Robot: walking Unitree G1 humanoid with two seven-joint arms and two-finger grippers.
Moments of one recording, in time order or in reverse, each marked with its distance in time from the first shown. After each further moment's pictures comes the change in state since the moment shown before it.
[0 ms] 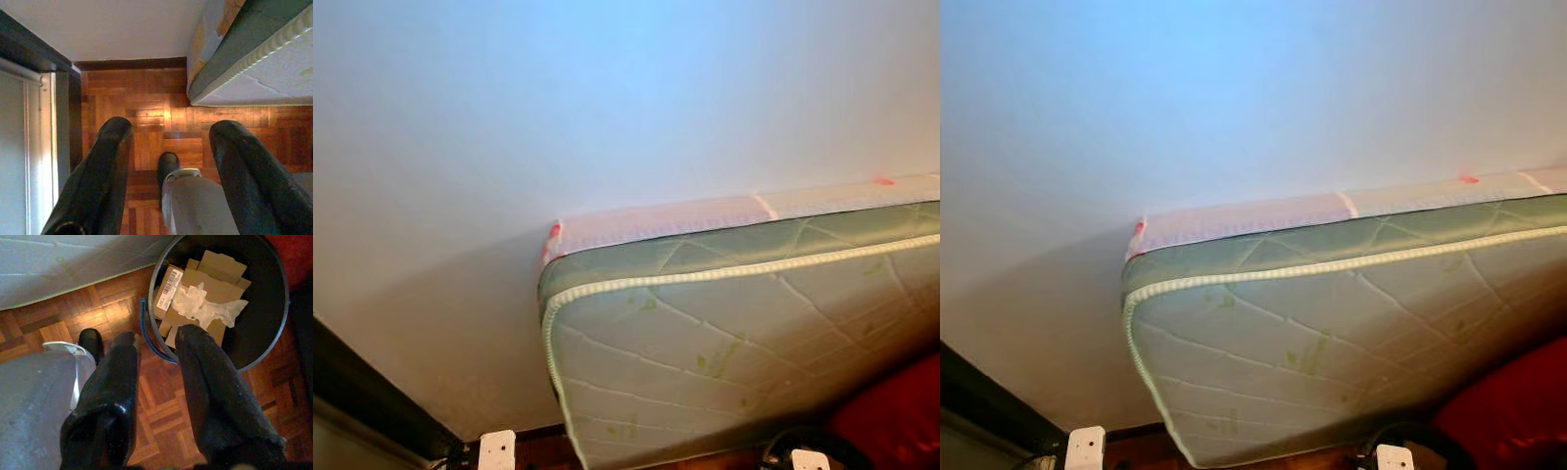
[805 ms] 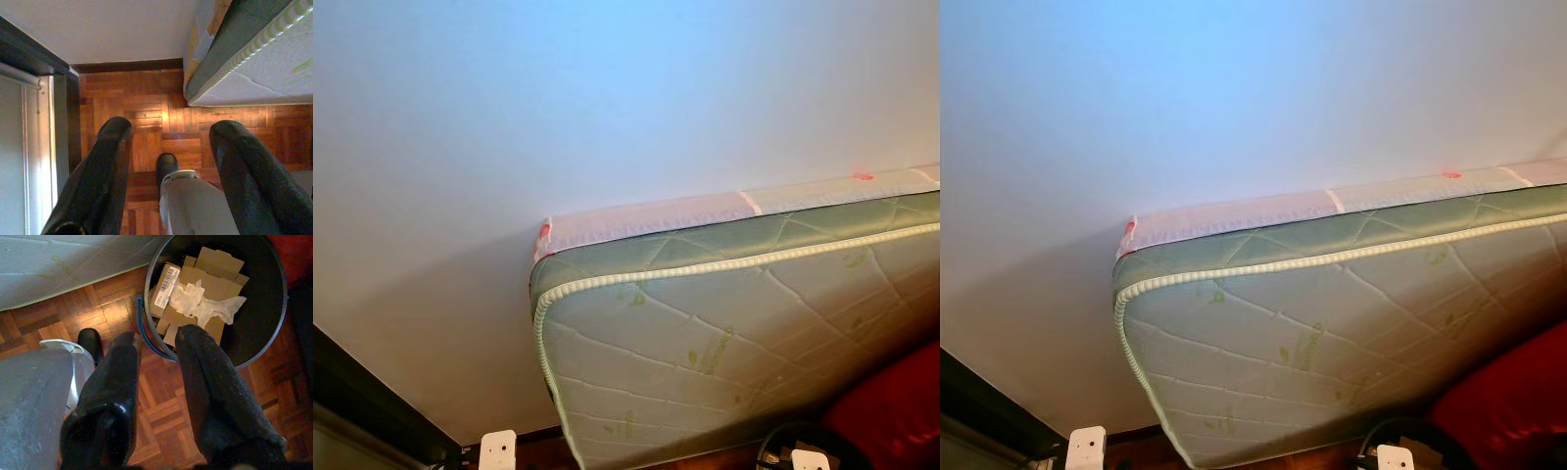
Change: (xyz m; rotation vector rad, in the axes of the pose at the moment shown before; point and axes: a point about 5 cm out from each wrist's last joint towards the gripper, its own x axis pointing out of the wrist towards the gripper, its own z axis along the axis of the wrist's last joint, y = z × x) left arm 0.000 -0.001 0.000 -0.001 0.000 -0.001; right arm 0.000 0.000 0.000 0.000 0.000 0.000
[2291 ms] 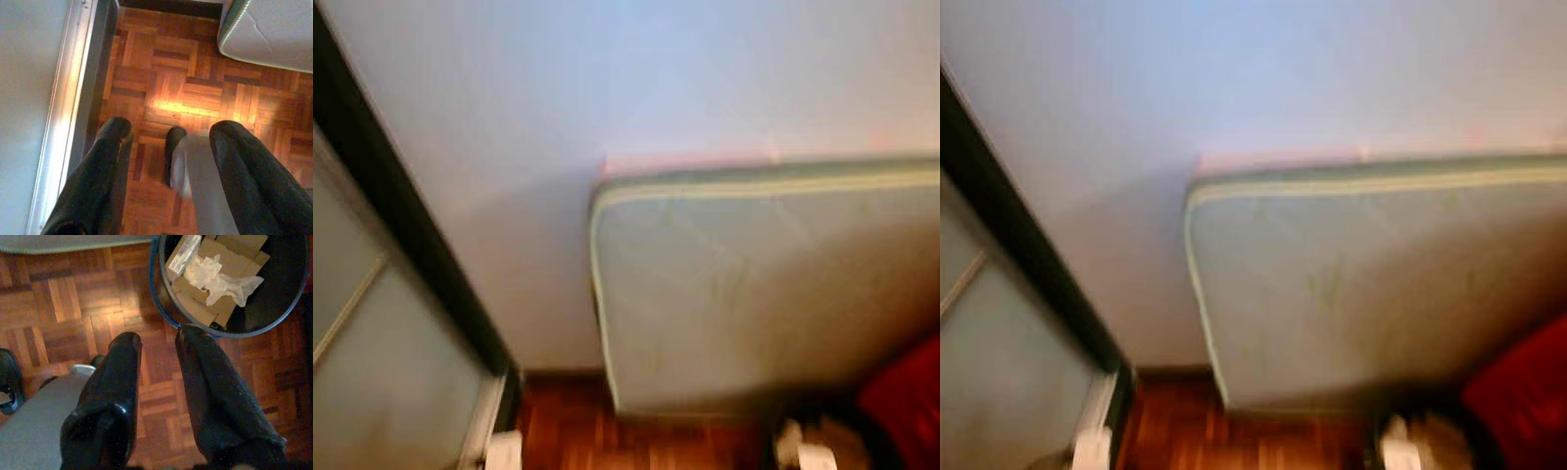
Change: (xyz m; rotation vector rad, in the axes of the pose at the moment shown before) left arm 0.000 -0.006 -0.001 -0.007 0.005 -0.013; right arm 0.000 -0.005 0.001 -0.004 -0.007 -0.012
